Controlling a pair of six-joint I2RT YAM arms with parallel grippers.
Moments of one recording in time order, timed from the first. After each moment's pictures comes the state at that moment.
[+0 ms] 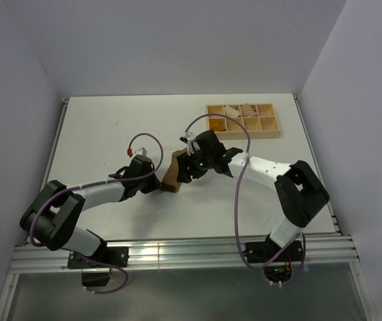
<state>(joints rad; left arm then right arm) -0.59 1.47 0.59 0.02 -0.06 -0.88 0.67 1.69 1.05 -0.19 -0.43 0.23</state>
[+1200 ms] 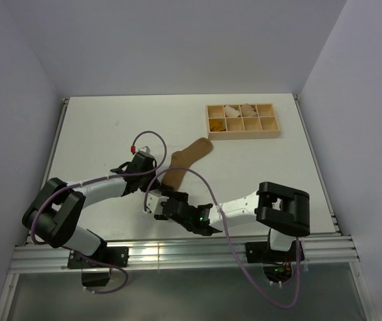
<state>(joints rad) -0.59 1.49 0.67 -0.11 -0.05 -0.81 1.30 1.67 0.75 0.30 0.50 -0.36</state>
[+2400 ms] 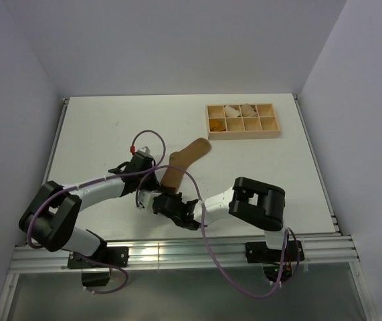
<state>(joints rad) -0.59 1.46 0.67 -0.15 -0.02 -0.80 1.27 1.92 0.89 0.32 0.57 -0.44</state>
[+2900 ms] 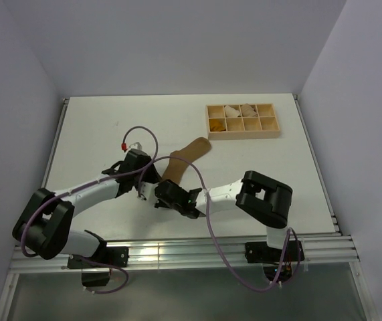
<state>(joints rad) -0.55 1.39 0.67 -0.15 -0.08 -0.83 1.17 1.87 0.94 0.18 0.31 -0.39</state>
